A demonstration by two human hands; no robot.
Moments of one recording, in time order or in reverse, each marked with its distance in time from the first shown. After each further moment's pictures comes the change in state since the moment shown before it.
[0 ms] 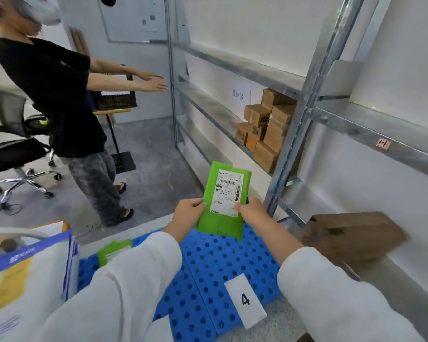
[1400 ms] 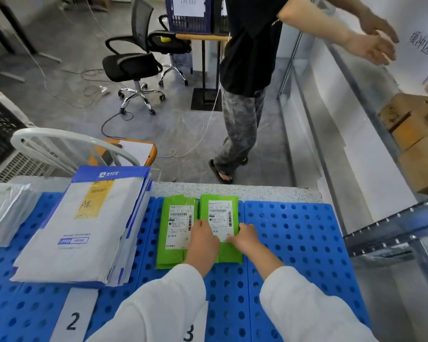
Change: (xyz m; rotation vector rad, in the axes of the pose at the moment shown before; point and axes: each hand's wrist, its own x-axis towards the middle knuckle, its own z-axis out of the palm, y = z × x) left_hand -0.004 -0.179 -0.056 0.541 0.362 -0.531; right_hand 0.086 0.068 0.261 -0.640 -0.580 -0.069
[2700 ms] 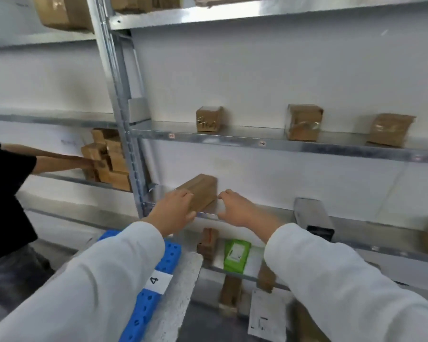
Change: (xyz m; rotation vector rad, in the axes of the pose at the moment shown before) left_hand -0.391 0.158 -0.077 0.521 -0.118 1.900; right_hand -0.580 0.161 -0.036 -0.101 0.975 0.388
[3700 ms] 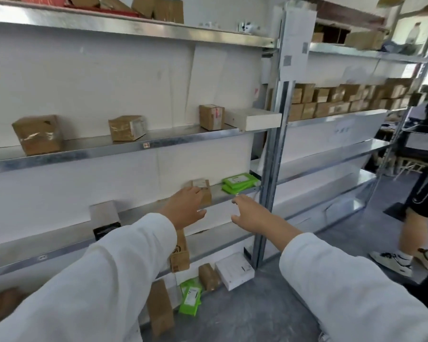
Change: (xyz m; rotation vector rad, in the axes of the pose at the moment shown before) left_hand 0.006 0.608 -0.025 -0.191 -0.044 0.810; right_hand -0.534 0.327 -0.148 -0.038 0.179 0.842
